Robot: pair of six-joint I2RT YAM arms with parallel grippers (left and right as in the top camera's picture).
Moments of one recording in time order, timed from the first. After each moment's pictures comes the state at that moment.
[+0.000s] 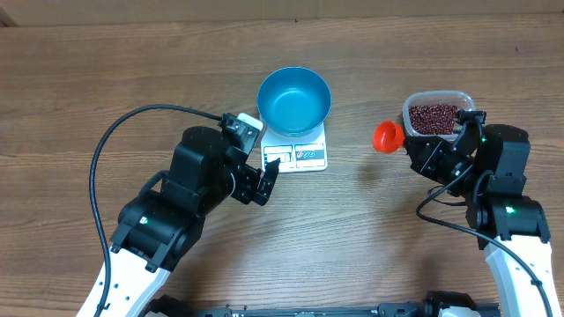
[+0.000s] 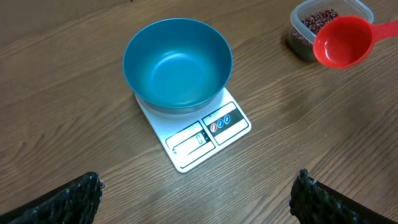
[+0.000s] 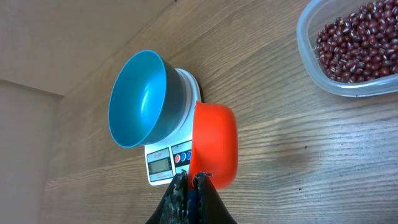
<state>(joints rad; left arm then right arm) -0.49 1.05 1.05 -0.68 0.05 -0.02 -0.09 1.02 0.81 -0.51 -0.49 0.49</state>
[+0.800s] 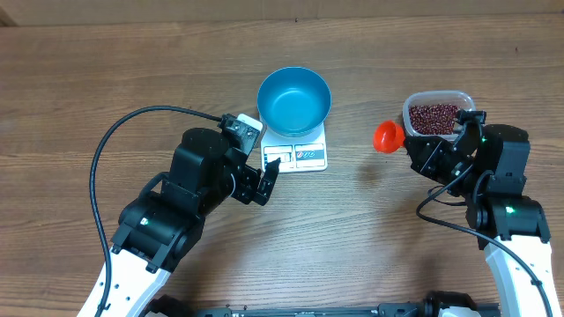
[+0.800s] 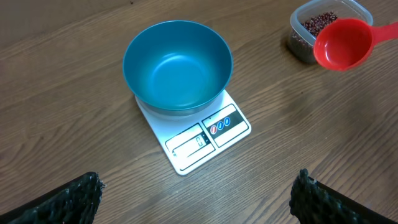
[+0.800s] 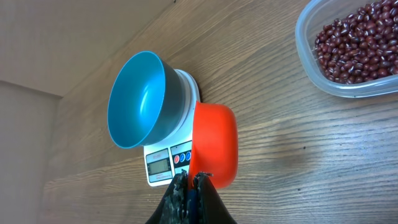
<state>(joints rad) -0.49 1.05 1.04 -0.66 0.05 -0.02 -0.09 1.02 0.81 -0.50 -0.48 0.49</state>
